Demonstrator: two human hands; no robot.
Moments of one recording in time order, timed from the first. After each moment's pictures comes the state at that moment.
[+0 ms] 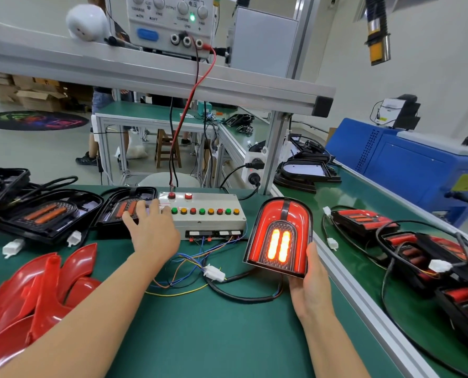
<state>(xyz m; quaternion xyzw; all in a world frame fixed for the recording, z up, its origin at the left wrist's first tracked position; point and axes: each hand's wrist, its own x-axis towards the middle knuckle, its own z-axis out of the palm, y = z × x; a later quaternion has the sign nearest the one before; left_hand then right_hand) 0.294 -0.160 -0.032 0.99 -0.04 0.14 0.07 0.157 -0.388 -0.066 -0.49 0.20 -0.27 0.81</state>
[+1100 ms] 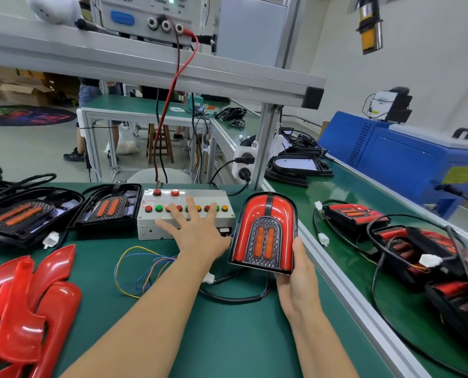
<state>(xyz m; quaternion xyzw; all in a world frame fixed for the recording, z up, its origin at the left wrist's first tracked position) 0.282 -0.259 -0.041 0.99 -0.09 0.03 0.09 0.160 -0.386 -0.064 -0.49 0.18 -0.25 0.81</state>
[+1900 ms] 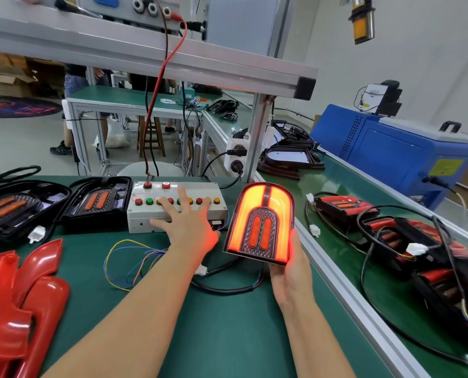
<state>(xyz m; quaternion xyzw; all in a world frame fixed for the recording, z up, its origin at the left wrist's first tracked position) 0.286 -0.259 -0.047 0.99 -0.11 0.03 0.12 0.158 -0.389 -0.065 -0.45 0.20 -0.26 0.83</state>
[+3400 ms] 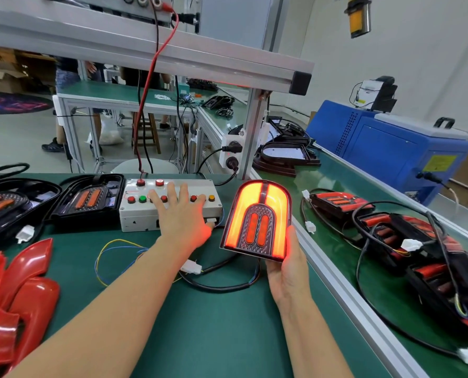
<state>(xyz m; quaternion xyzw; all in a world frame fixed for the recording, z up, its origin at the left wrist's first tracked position) 0.294 -0.251 -0.041 0.98 -0.17 0.12 0.02 0.158 -0.390 -0.063 -0.44 0.20 -0.26 0.83</state>
